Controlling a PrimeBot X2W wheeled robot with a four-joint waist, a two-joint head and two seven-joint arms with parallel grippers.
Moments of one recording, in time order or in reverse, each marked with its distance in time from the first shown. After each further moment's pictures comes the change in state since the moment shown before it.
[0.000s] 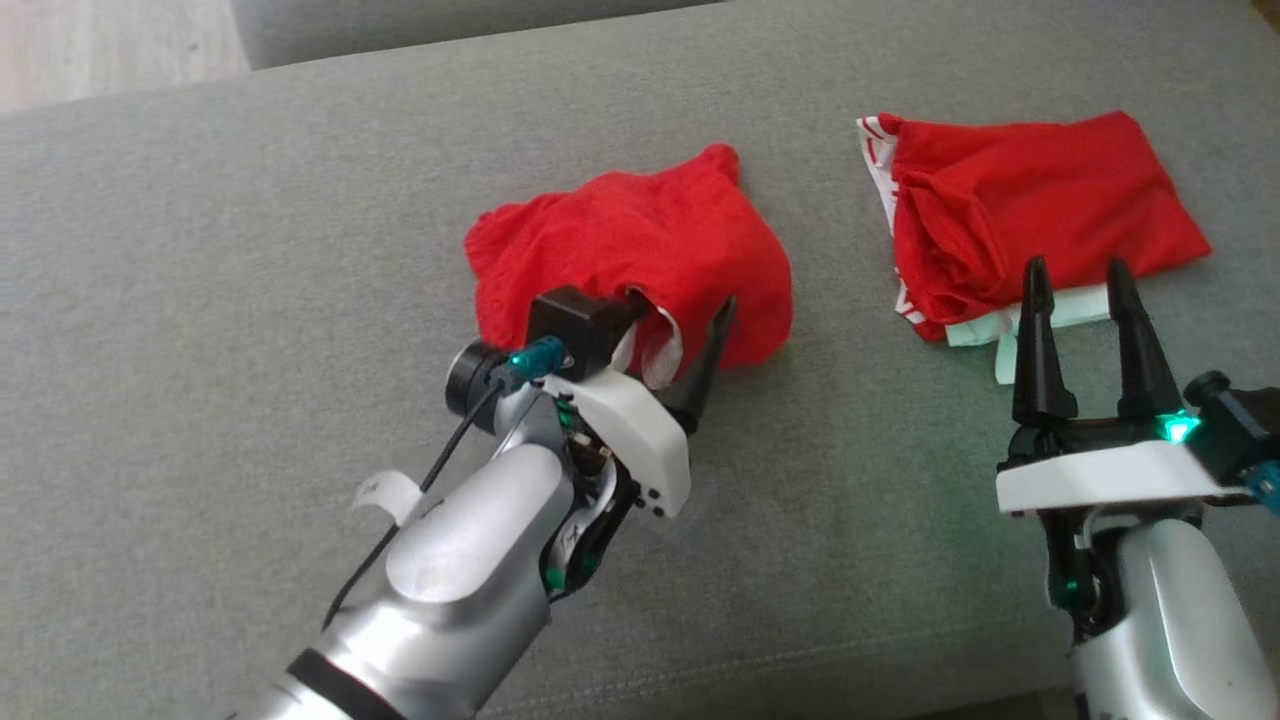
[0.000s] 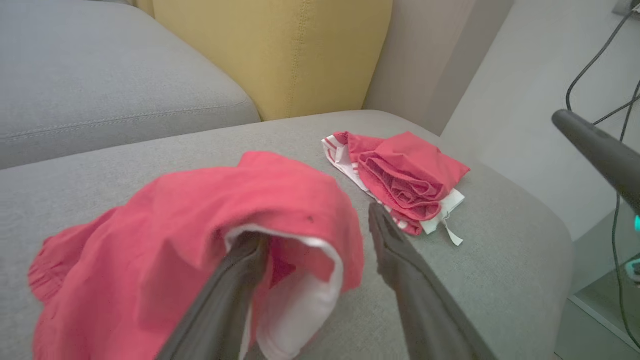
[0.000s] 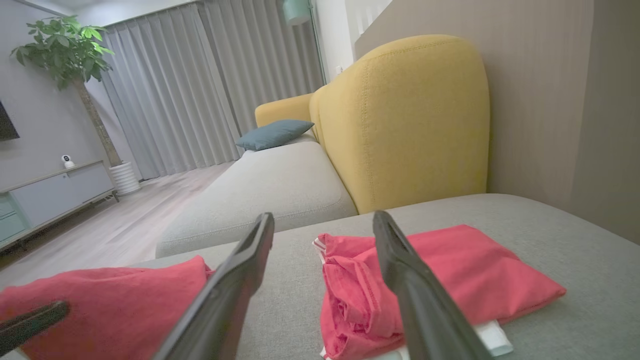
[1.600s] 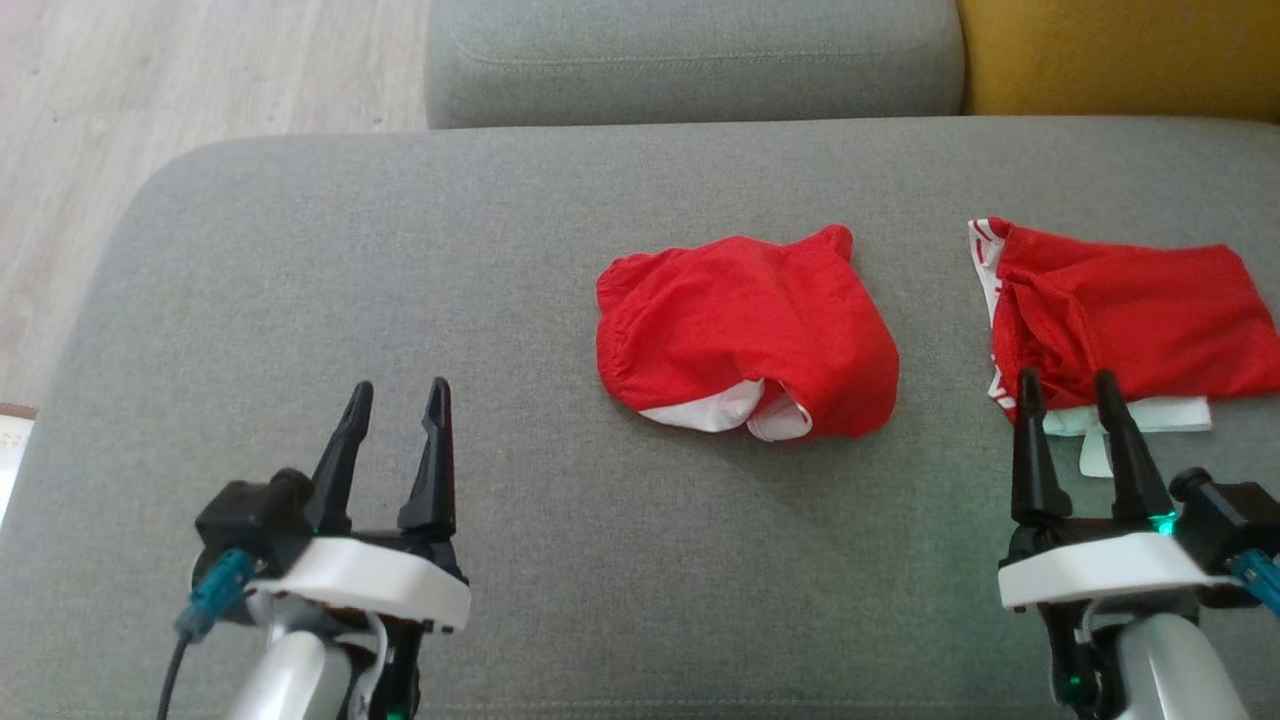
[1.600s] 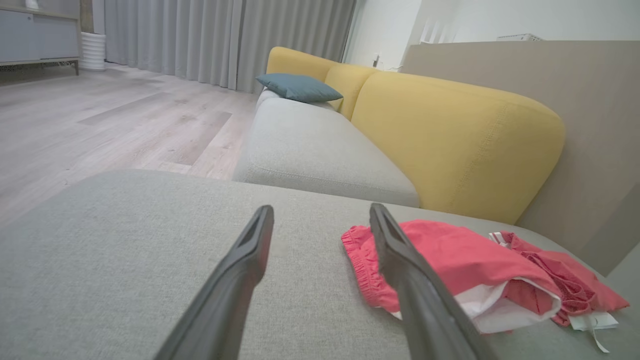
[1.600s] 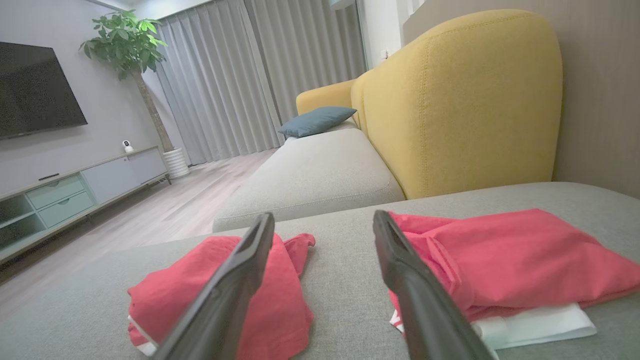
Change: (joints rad) left arm 0.556 0.157 0.493 -0.463 0.133 0.066 -0.080; right arm 0.149 0.002 -0.008 0.009 0.006 0.000 0.002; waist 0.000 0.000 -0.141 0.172
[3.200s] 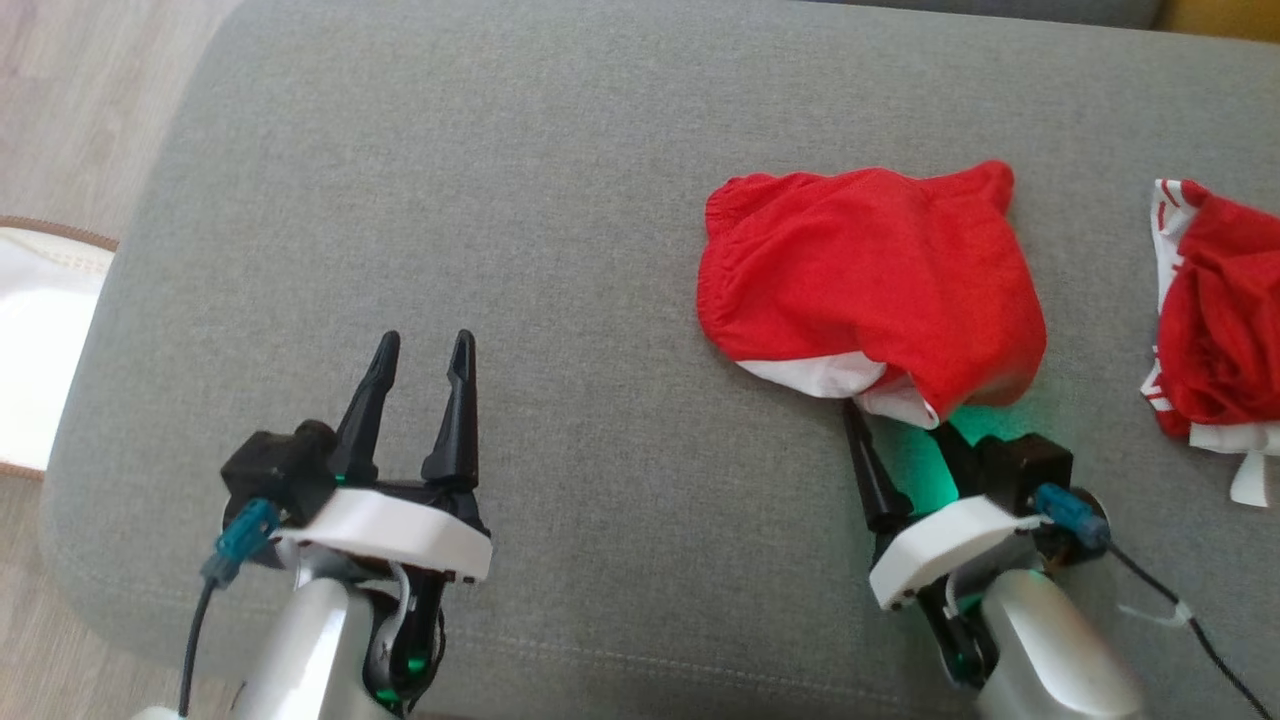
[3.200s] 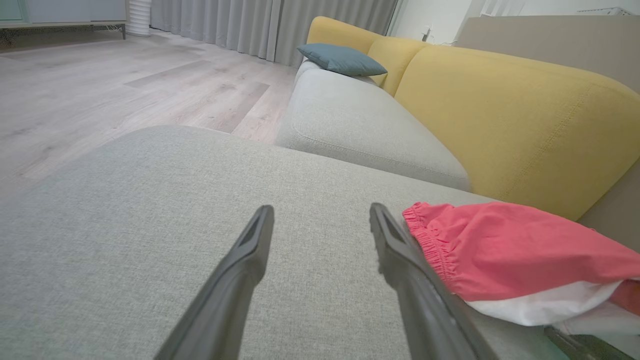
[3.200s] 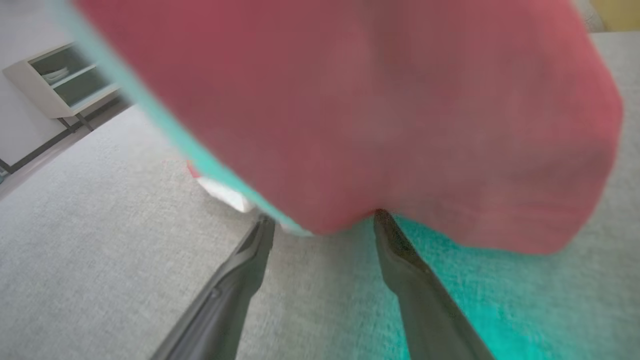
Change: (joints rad) left arm -0.089 -0.155 0.137 0.142 0.137 -0.182 0.000; right arm -0.226 -0.002 0.263 0.443 -0.026 0.000 -0.014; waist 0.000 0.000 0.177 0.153
